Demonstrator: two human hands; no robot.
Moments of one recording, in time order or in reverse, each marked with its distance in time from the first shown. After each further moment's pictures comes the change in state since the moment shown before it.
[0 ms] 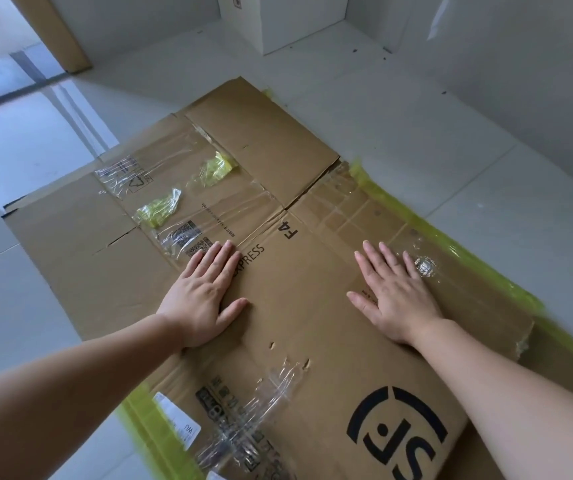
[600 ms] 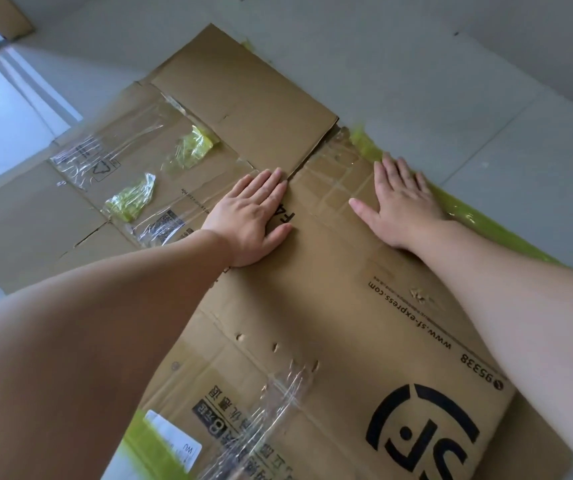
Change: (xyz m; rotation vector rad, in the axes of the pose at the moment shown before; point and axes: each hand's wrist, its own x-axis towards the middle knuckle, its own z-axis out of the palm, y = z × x) left_hand 0.131 0.018 -0.019 0.026 0.025 0.183; right_hand 0.101 0.027 -0.029 0.044 -0.056 0.201
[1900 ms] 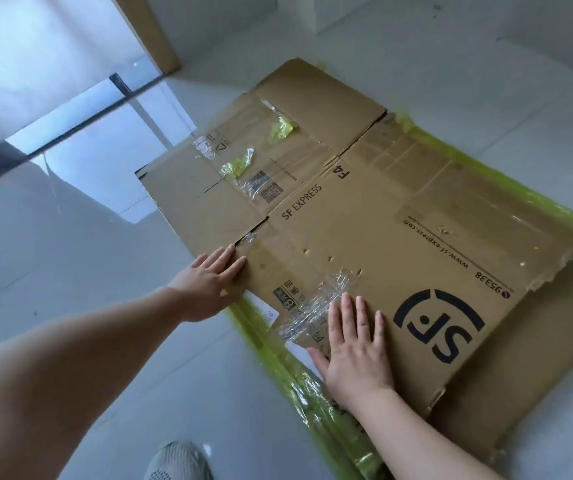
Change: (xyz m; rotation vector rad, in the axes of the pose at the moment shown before) left_hand -0.285 0.007 -0.025 0.166 -0.480 -0.249; right_hand -0.310 -0.170 0.095 0.175 0.025 -0.183
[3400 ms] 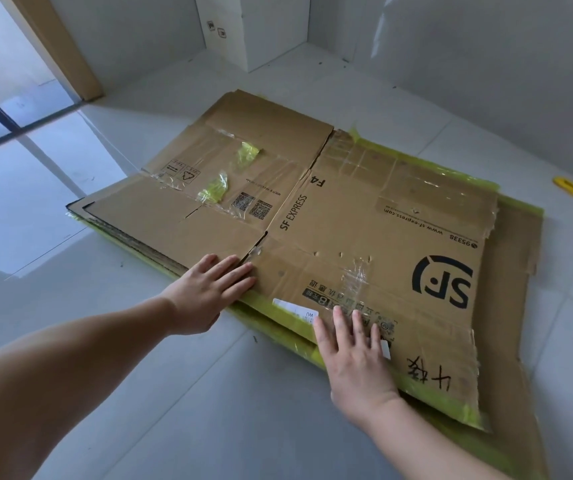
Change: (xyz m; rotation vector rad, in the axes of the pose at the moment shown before) left_hand 0.032 -0.009 -0.019 0.217 0.606 0.585; right_hand -0.018 -0.023 -0.029 -0.160 -0.132 0.111
